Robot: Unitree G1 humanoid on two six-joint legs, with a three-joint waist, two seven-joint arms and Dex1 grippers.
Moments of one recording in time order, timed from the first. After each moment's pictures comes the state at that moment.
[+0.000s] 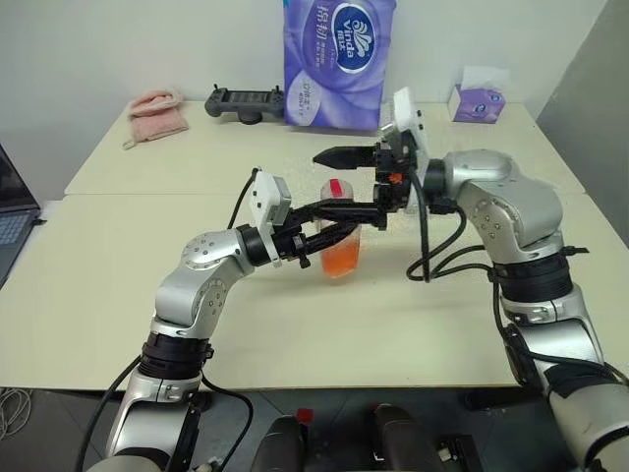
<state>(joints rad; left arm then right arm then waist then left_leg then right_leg) -0.55 0.41 -0.05 -0.08 -0.51 0.39 -0.91 -0.99 -0.38 0.15 0.01 0.46 0.67 1.02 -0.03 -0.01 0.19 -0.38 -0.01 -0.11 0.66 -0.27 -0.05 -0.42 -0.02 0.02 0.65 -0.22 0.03</state>
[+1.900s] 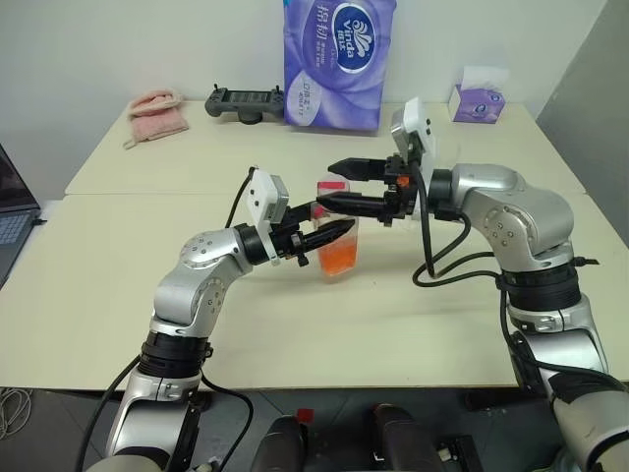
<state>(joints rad) -0.55 0.41 -0.03 -0.07 -0.50 0.39 -0.90 -0.95 -0.41 0.10 -0.03 0.54 0.79 0.93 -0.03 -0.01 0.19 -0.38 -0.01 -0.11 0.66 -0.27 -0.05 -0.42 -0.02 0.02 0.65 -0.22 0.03</state>
